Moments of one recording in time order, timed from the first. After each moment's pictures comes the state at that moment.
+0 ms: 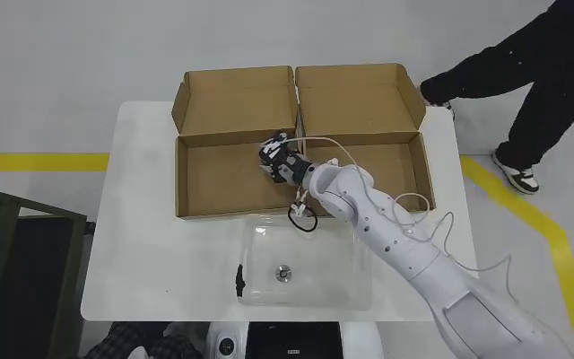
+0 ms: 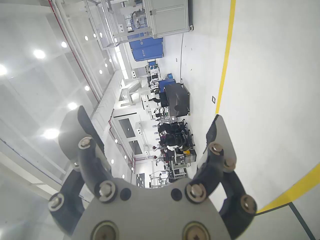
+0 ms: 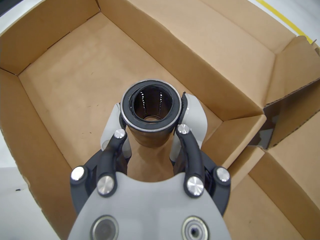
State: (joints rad) left arm -0.01 -0.37 -0.75 -1.25 2.03 -0.40 0.22; right arm -0.68 -1.38 0.67 -1.20 -1.08 -0.22 0.37
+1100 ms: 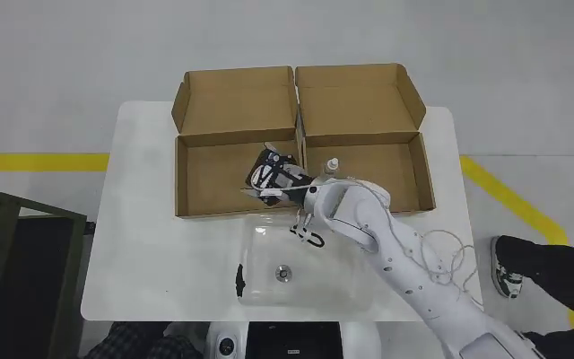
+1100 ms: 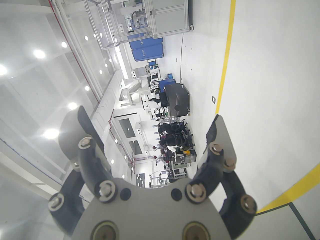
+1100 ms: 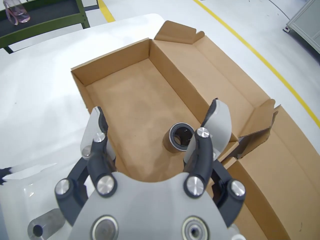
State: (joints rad) left arm -0.01 -0.37 -0.75 -1.25 2.03 -0.40 0.22; right arm -0.93 -1.32 0.85 -1.74 -1.25 -0.39 0.52
